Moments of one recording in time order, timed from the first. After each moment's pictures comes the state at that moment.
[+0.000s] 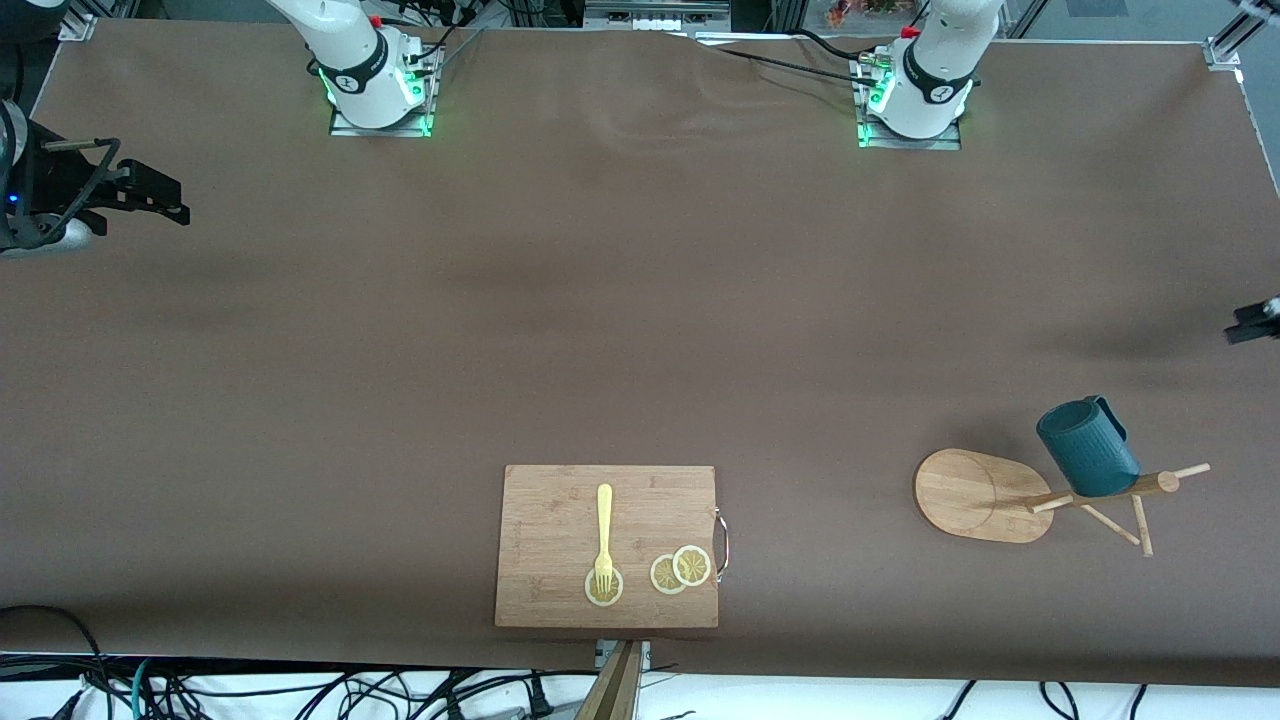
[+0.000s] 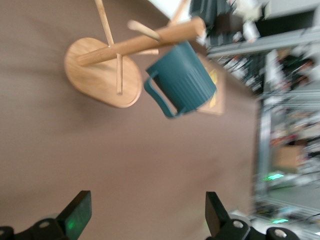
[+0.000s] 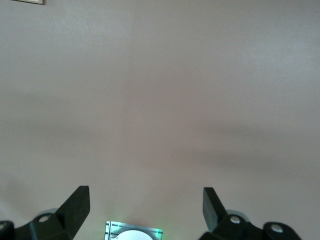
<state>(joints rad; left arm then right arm) 0.71 0.41 -0.05 -1.45 -0.66 1.41 0.66 0.02 -0.05 -0.06 -1.73 0.00 1.56 -0.19</state>
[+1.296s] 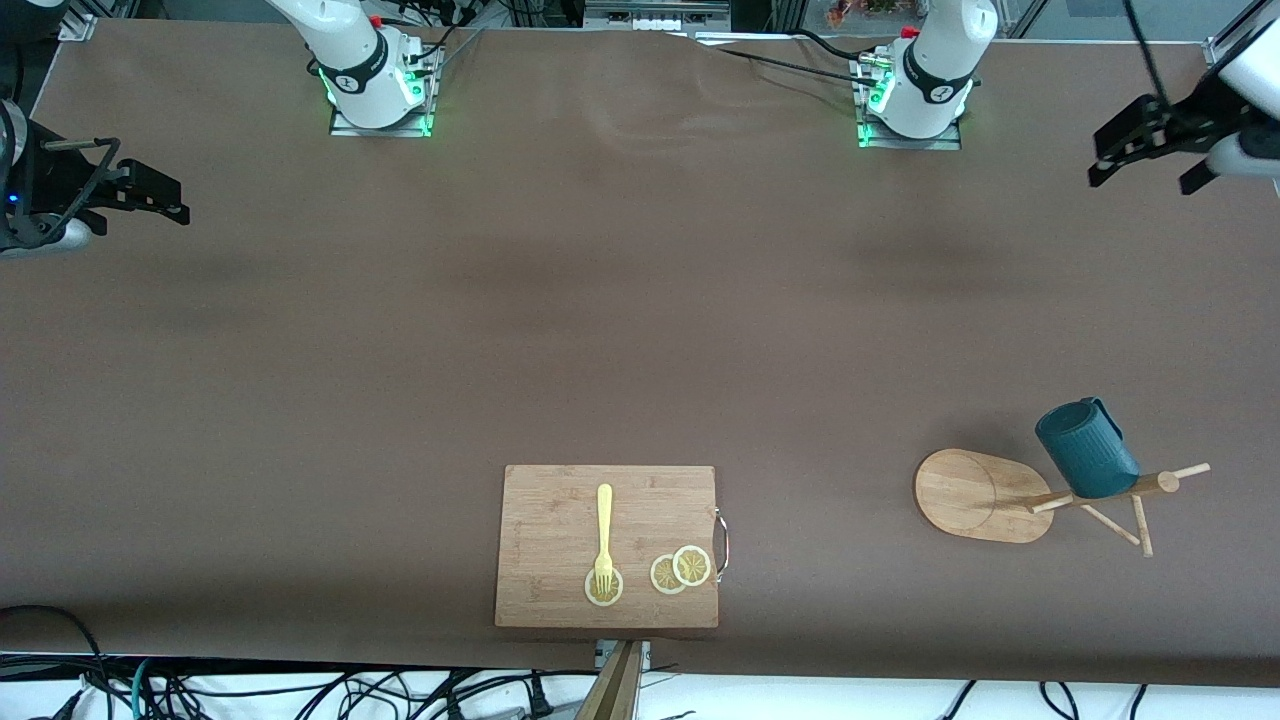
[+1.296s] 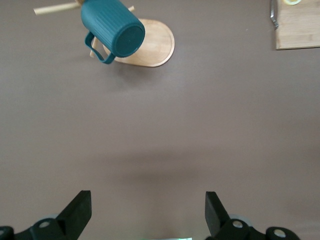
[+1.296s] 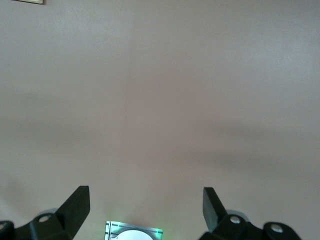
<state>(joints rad) -0.03 -0.17 -0.02 -1.74 0.00 1.54 -0.01 0.02 -0.05 -0.06 -1.73 0.00 1.55 -0.19</state>
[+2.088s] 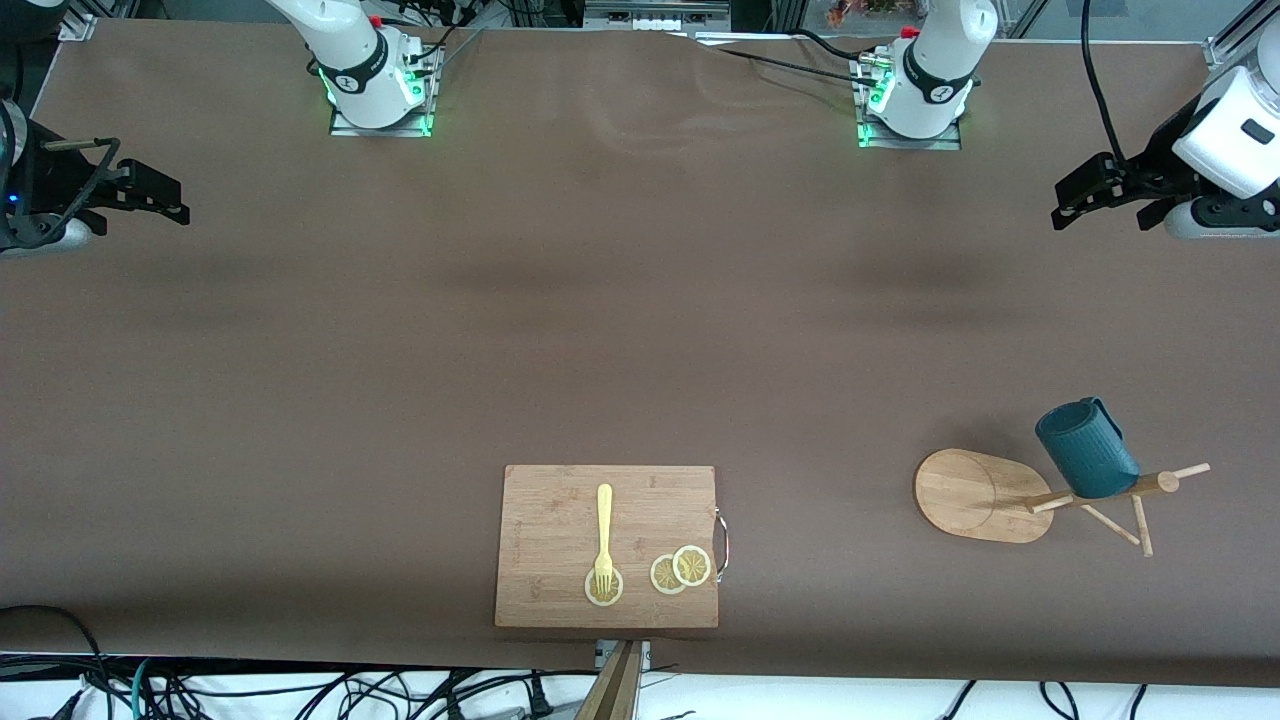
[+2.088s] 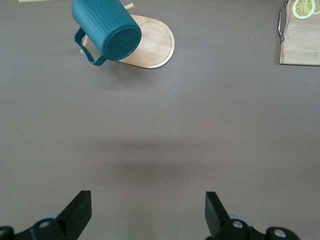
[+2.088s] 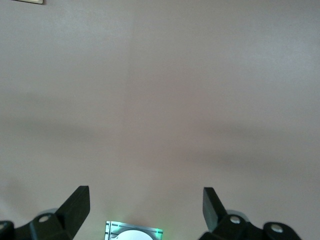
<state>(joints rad) -0.03 -0.10 -0.01 -1.70 -0.04 1.57 -0.10 0.02 -0.05 -0.06 -1.73 0.00 1.55 -0.19</state>
